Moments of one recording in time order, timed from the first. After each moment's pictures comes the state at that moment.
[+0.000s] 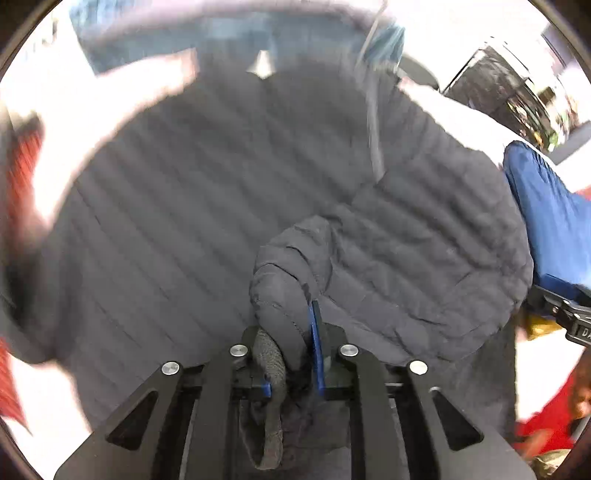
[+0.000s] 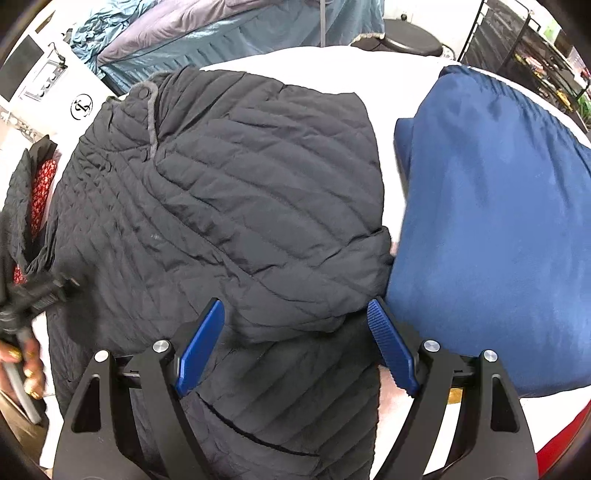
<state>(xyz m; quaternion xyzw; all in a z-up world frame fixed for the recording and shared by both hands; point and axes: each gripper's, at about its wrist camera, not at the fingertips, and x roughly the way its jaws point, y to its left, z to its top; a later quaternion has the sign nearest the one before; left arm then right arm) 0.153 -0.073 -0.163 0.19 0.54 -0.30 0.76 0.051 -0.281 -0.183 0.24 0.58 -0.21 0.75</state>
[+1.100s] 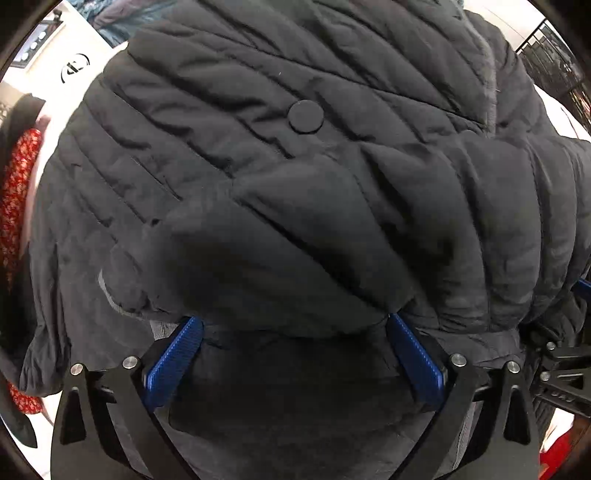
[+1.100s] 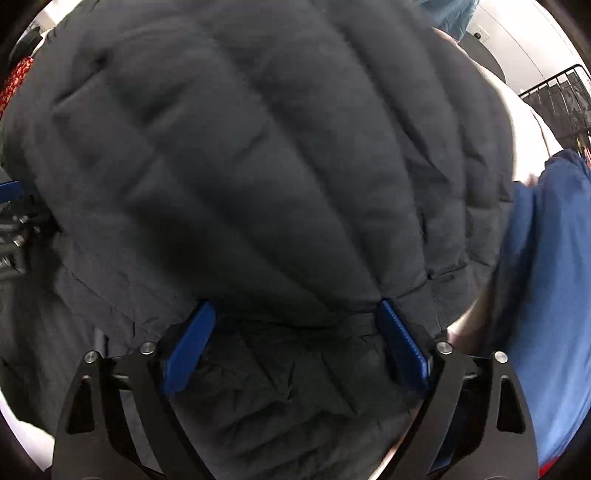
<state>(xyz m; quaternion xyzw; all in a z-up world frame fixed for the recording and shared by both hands) 0.186 -0.106 -0.254 0.22 0.65 -0.21 0.70 0.159 -0.258 -0.276 0.09 0.70 -0.15 0.70</state>
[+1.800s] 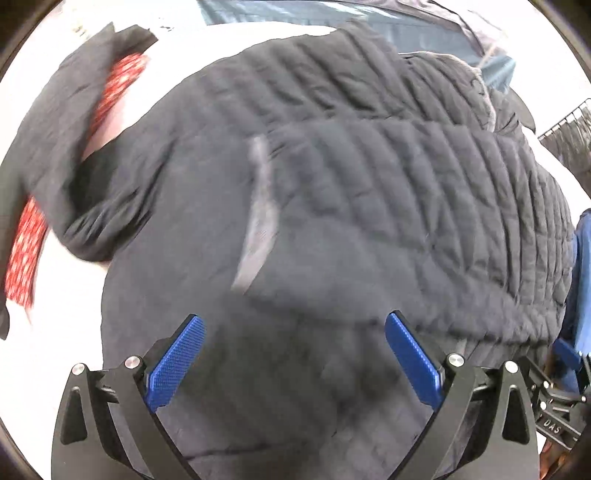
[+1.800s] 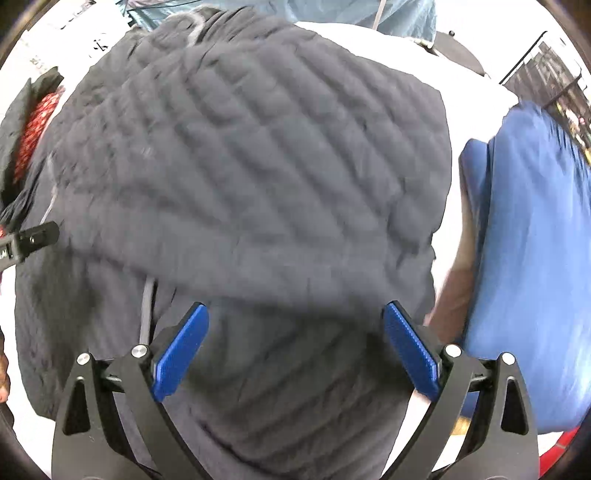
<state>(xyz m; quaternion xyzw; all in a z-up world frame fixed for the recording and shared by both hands) 0.164 -0.048 -0.193 0.12 0.64 -0.11 0.75 0.098 -0.234 -0.227 0.15 0.64 -0.16 0.74</state>
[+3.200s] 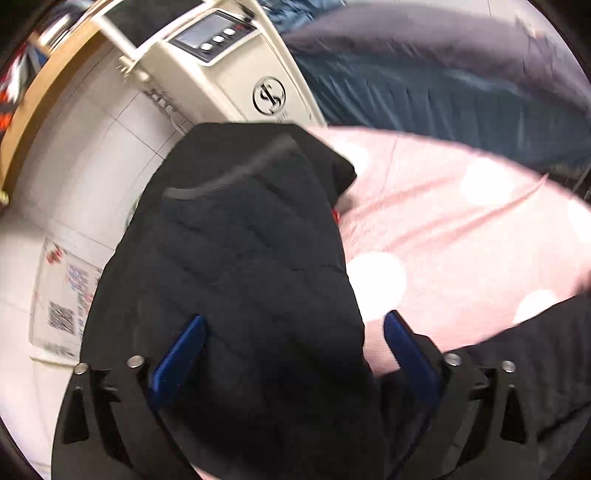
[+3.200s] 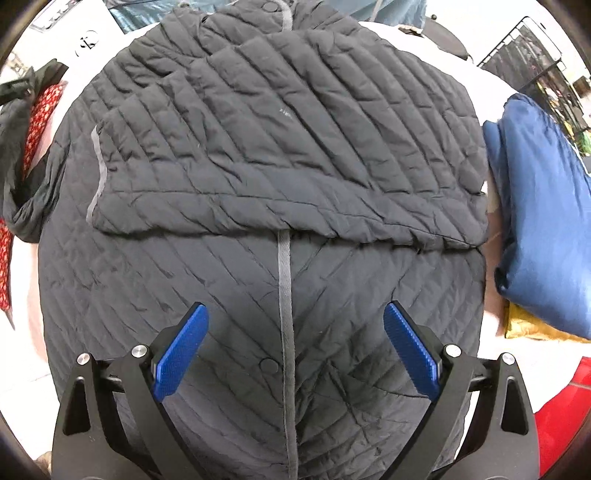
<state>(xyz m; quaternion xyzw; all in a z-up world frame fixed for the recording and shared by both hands) 0.464 0.088 -0.169 0.25 0.52 0.03 0.82 0.203 -0.102 -0.158 0.17 0.66 -0.23 0.70</state>
